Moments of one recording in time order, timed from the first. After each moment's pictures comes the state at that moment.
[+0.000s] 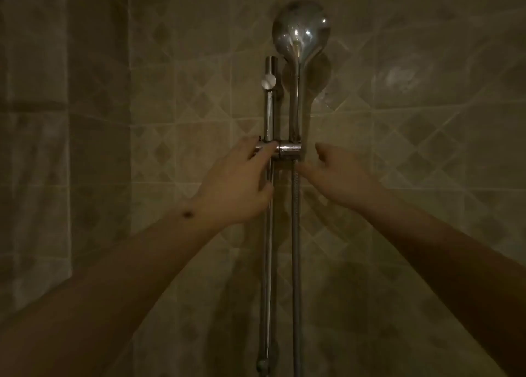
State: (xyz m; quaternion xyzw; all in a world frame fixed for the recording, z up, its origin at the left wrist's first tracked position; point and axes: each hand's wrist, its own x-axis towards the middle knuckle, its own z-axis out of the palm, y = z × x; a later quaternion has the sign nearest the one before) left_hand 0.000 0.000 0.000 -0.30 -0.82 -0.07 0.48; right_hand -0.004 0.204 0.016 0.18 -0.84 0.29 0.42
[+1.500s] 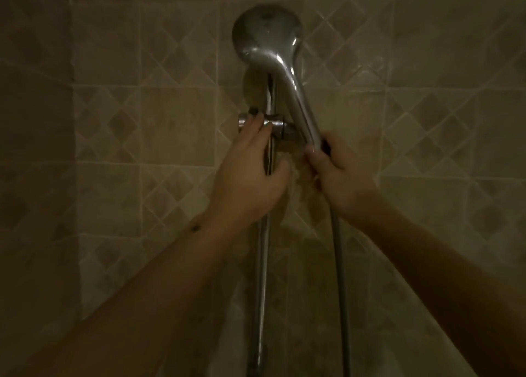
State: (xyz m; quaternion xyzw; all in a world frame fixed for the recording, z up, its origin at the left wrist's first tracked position) left_hand -0.061 0.023 -0.029 -0.35 -0.72 -0.37 0.47; right_hand -0.021 0.181 -0.020 0.21 -0.76 0.45 0.41
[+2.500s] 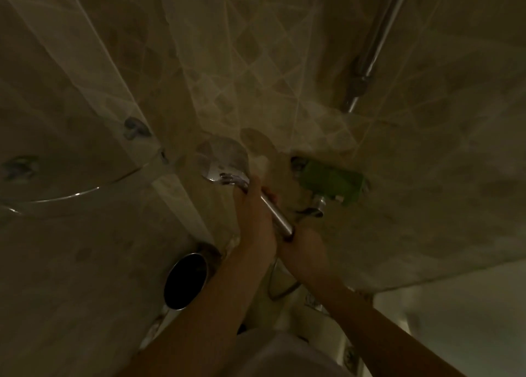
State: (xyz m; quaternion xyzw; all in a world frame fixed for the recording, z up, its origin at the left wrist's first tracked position) left_hand 0.054 -0.042 -0.492 0.37 -0.41 -0.83 0.07; right_hand 0.091 0.054 -0.540 -0.04 -0.90 0.41 -0.12
